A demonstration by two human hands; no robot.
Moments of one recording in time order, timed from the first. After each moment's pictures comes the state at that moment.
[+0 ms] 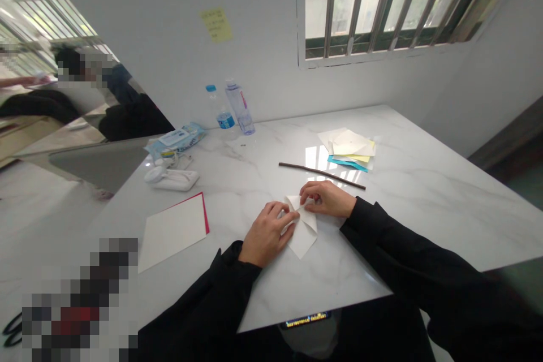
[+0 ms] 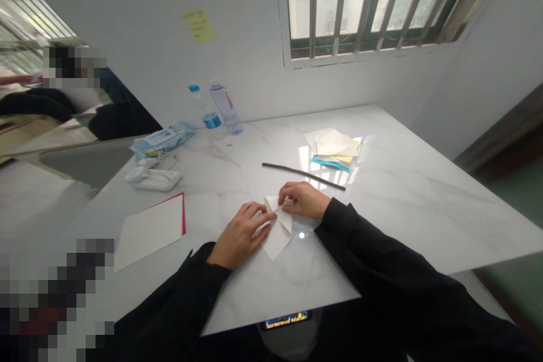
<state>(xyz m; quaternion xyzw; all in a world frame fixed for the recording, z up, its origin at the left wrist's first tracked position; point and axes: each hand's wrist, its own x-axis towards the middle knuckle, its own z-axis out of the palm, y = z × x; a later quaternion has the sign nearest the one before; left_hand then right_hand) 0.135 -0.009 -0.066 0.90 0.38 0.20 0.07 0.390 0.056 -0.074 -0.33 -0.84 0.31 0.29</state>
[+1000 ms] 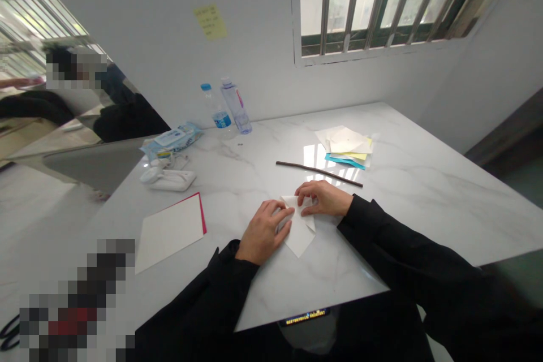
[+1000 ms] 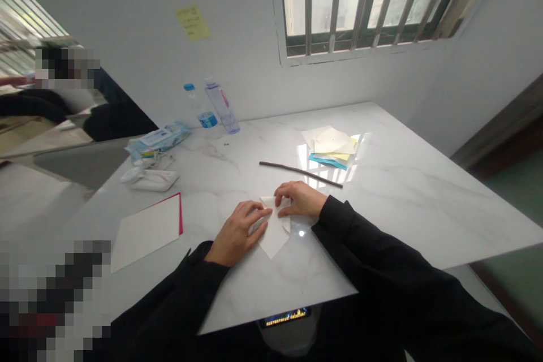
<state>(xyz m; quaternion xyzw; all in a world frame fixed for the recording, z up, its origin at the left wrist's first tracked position) 0.132 -0.004 -0.075 0.88 0.39 0.24 0.10 0.388 0.057 -0.071 -0.33 -0.86 0.31 0.25</state>
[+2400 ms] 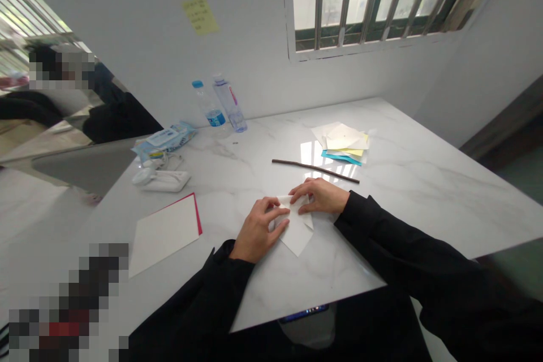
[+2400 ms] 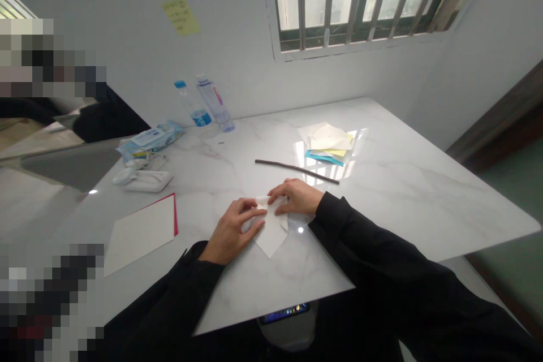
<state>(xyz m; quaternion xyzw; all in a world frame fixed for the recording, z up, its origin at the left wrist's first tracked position) 0.126 -0.002 -0.077 0.86 0.41 0.27 0.14 0.390 0.059 -0.072 -0.35 -0.86 0.30 0.22</state>
